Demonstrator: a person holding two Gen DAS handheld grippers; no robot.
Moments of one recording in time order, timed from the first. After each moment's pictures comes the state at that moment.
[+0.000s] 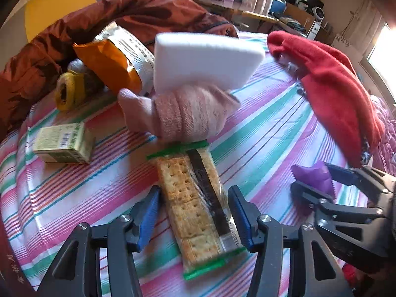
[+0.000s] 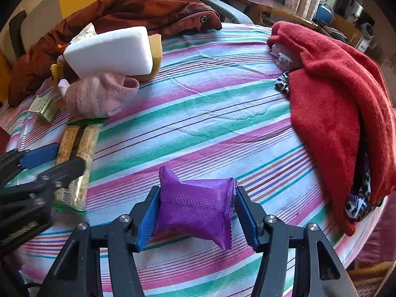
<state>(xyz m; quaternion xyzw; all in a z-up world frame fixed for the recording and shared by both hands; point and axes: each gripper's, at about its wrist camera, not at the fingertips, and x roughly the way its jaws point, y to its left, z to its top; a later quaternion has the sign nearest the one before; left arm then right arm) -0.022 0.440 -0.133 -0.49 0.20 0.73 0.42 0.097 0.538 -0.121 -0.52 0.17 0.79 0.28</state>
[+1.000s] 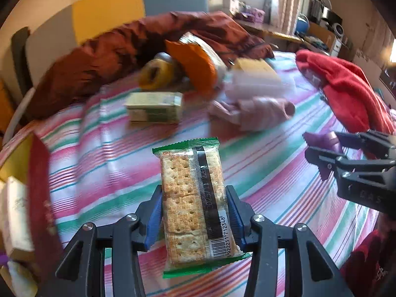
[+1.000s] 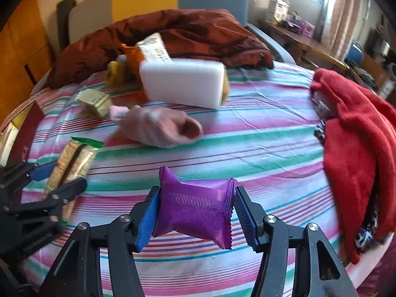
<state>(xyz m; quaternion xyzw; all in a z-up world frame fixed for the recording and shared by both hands) -0.013 0.330 -0.106 -0.43 0.18 0.81 0.35 0.068 0.491 -0.107 -0.47 0.10 0.85 0.19</state>
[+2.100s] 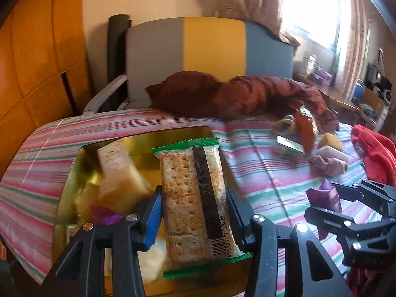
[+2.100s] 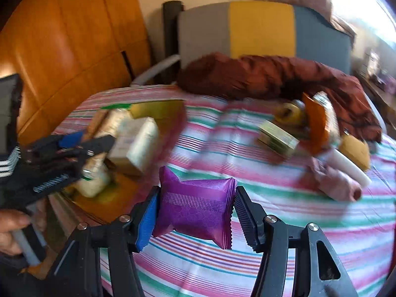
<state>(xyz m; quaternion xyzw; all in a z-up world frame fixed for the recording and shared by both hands) -0.047 0.124 -0.034 -0.37 0.07 0.91 0.19 0.021 0.294 -0.049 -0.40 0.06 0.91 -0.05</state>
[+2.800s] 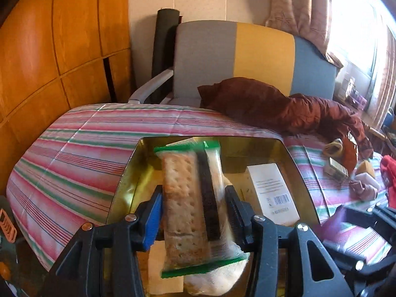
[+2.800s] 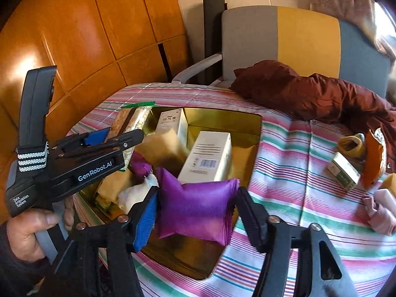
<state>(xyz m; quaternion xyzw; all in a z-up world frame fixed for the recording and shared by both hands) -0.083 0.040 -0.040 -0.37 0.02 0.93 0.09 -0.023 0.199 -0.042 -0.40 0.05 0.91 -0.13</state>
